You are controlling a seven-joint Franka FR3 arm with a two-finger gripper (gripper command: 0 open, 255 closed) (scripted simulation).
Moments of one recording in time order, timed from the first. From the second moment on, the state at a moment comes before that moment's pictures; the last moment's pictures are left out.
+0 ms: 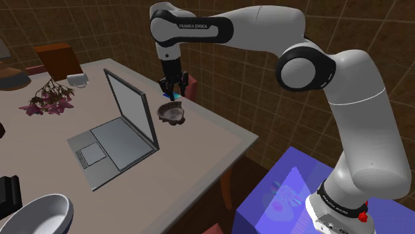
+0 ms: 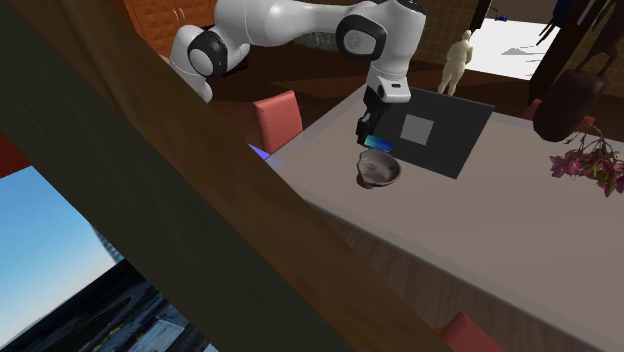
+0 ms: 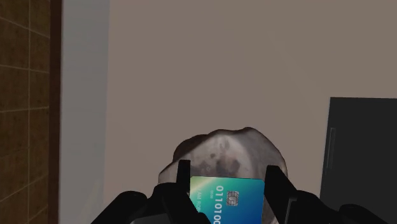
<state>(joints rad) 0.17 0.63 0.15 -0.98 -0.02 1.48 0.26</state>
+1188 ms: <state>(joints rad) 0.16 0.60 0.15 -1.16 -0.02 1.63 0.26</state>
